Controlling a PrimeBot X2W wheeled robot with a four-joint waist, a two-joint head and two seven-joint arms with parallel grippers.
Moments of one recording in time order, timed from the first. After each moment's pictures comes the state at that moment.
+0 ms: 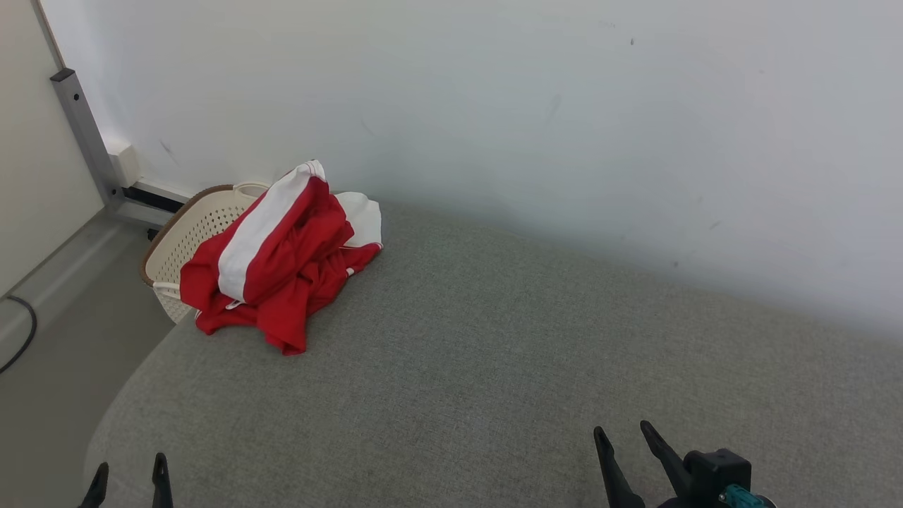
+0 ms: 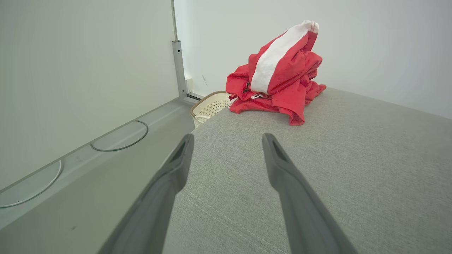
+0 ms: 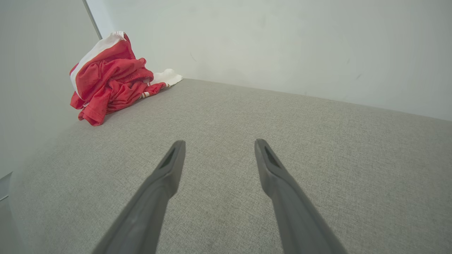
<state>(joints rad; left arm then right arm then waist) -0.04 0.21 0.13 0.47 -0.21 -0.11 -0.26 -0.08 -0.05 0.18 0.47 0.23 0.13 -0.19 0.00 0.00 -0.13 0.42</state>
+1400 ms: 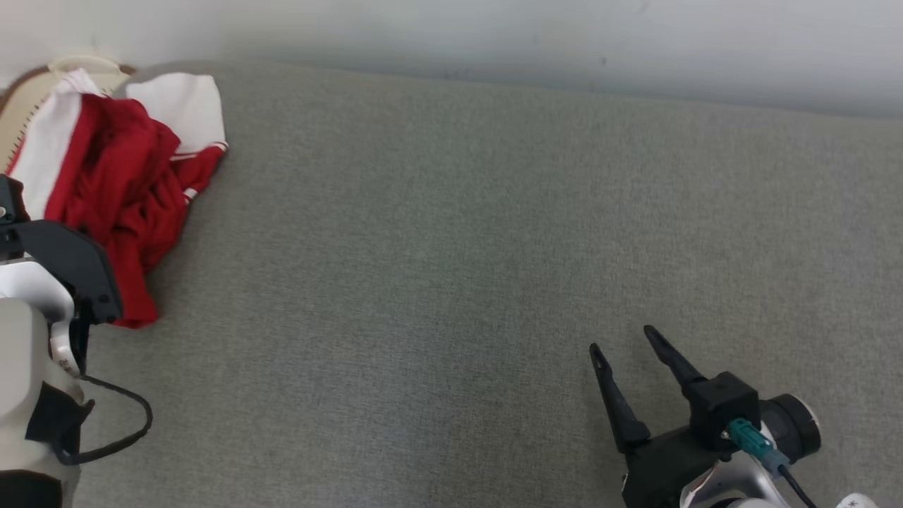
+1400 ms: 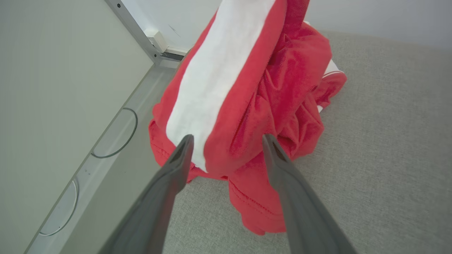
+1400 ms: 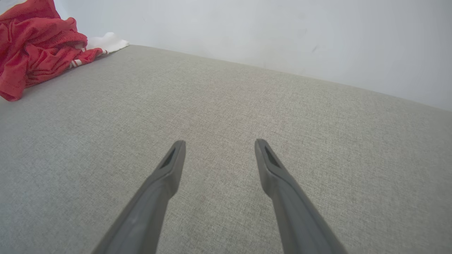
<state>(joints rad) -0.85 0.34 0.02 0.90 -0.18 0.01 0.28 -0.08 -0.07 0.17 0.01 0.00 0.13 0.07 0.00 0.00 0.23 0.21</state>
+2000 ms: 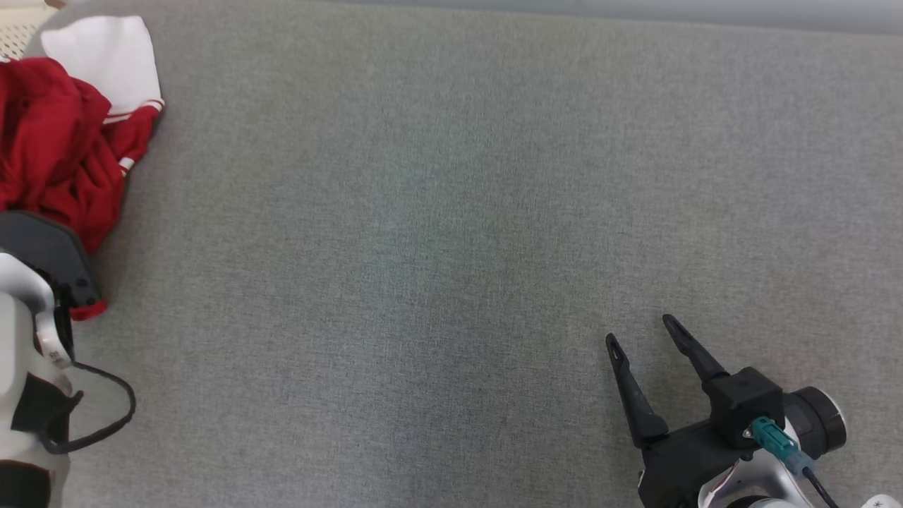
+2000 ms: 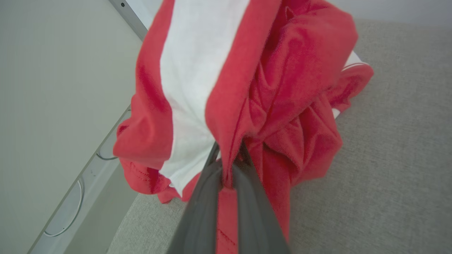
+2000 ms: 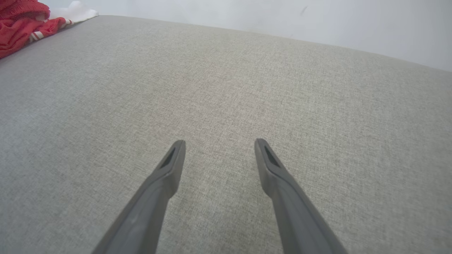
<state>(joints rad) -0.88 0.35 0.04 0.95 -0.19 0.11 0.14 -0.05 -0.10 0.15 -0.10 -0.01 0.13 0.12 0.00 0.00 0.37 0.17</state>
